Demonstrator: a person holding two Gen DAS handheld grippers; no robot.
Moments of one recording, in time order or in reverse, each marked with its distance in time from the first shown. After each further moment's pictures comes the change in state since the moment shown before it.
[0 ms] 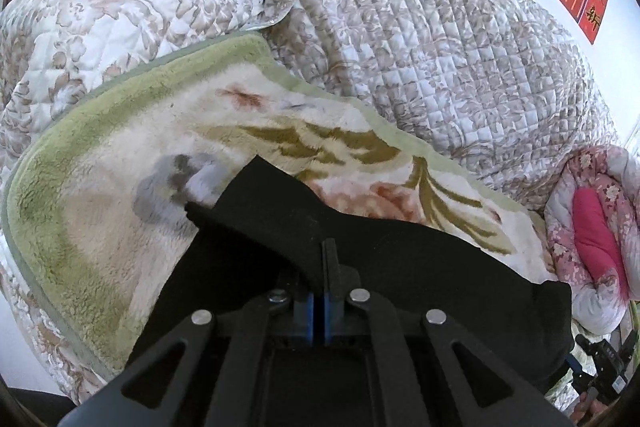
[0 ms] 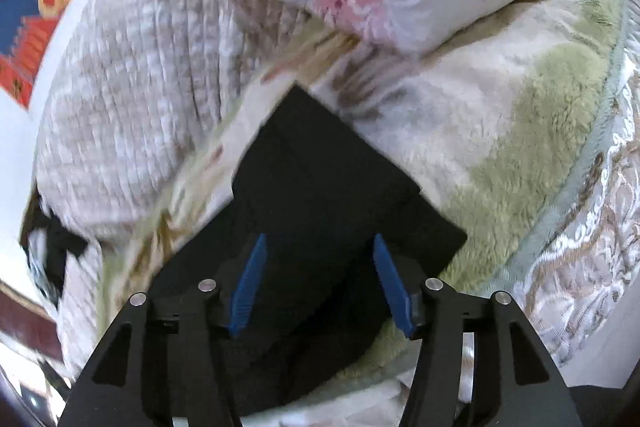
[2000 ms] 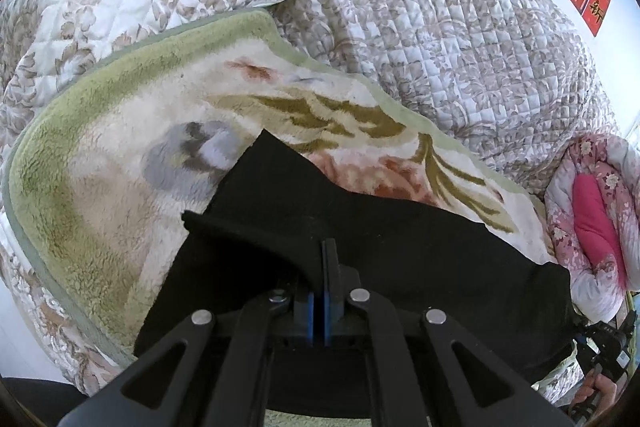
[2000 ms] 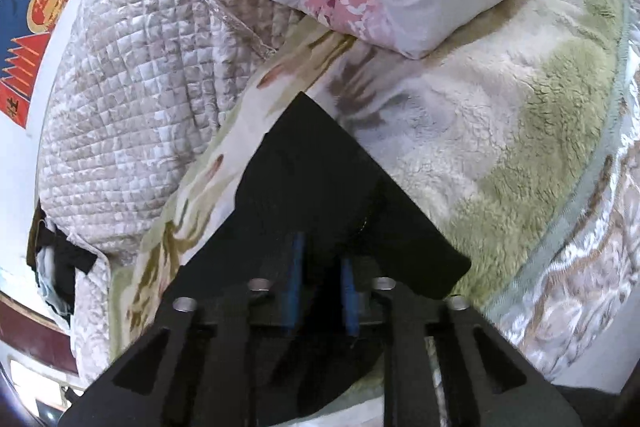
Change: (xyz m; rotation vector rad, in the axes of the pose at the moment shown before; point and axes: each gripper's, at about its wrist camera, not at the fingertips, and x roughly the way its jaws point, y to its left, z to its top) left arm -0.003 0.014 -0.015 -0.007 0.064 -0.009; right arm 0.010 0.000 0.007 0.049 0.059 0.000
